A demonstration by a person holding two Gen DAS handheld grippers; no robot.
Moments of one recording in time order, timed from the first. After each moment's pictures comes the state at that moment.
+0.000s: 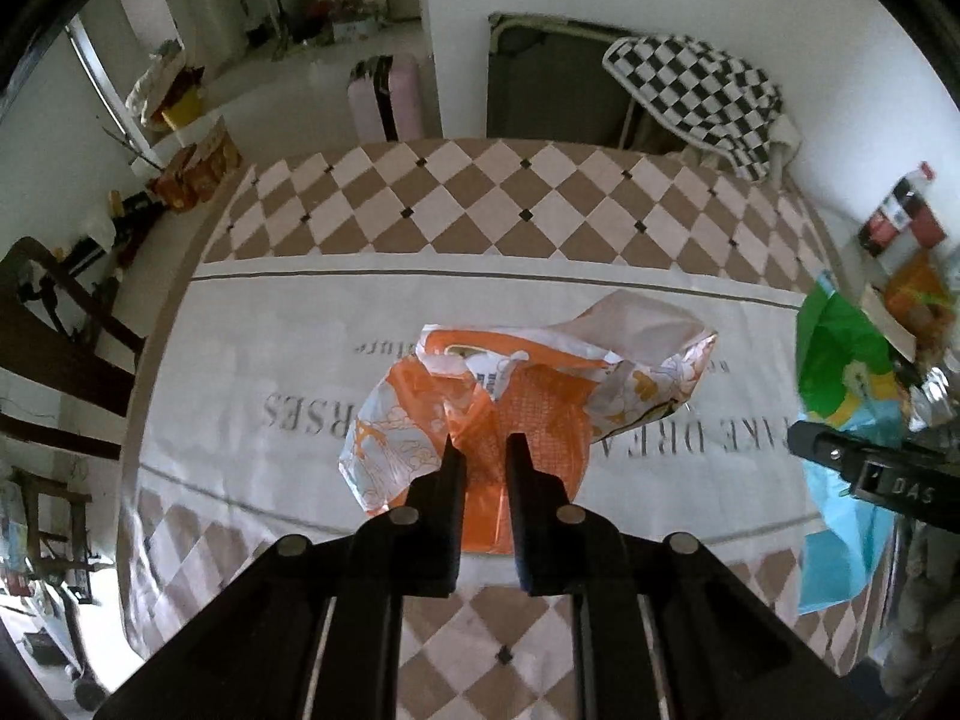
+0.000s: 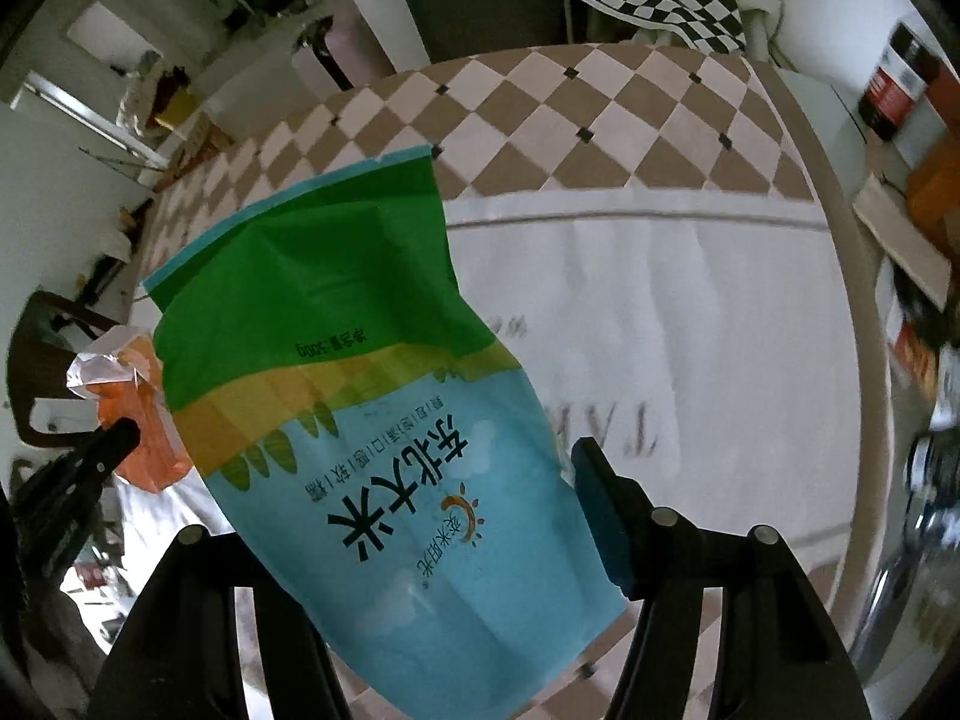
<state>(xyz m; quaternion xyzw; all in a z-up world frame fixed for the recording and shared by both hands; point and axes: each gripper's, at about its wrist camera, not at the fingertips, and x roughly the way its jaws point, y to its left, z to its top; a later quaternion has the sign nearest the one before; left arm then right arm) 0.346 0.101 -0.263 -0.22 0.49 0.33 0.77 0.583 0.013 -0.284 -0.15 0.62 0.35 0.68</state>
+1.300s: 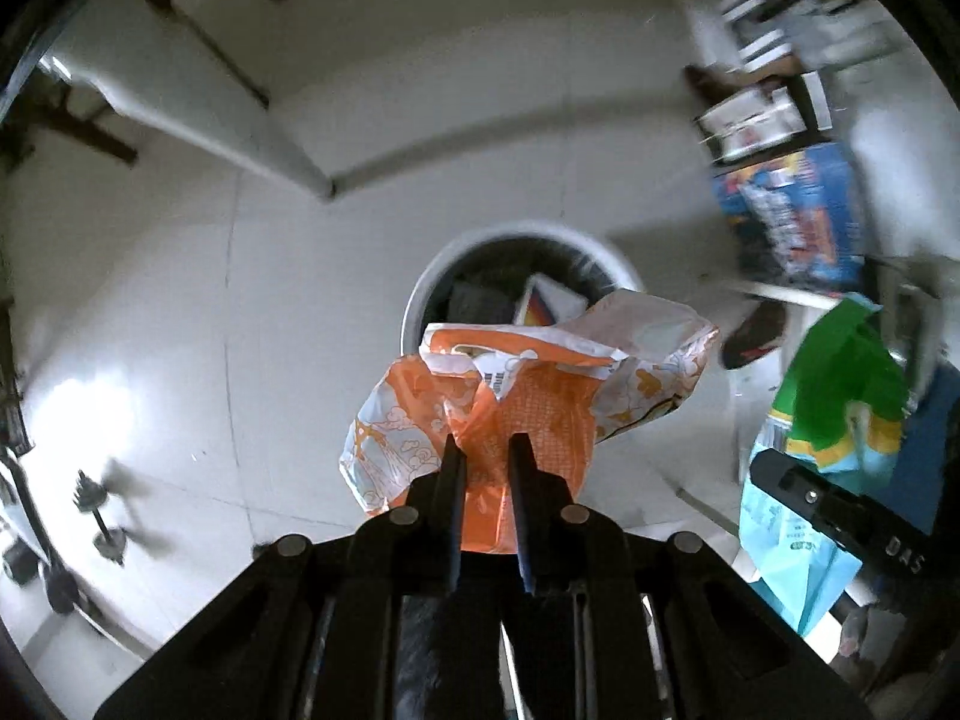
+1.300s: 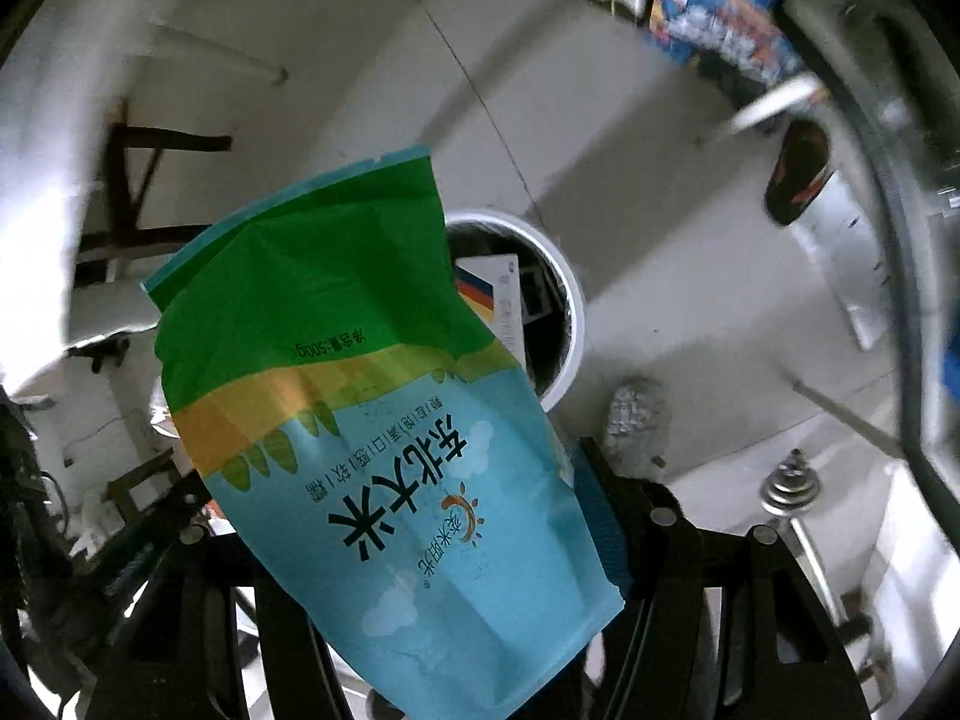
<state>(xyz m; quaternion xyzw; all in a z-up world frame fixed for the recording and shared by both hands) 0.045 -0.053 -0.682 -0.36 0.68 0.22 0.60 0.107 -0.216 -0.631 -0.04 0.79 0.20 0.57</state>
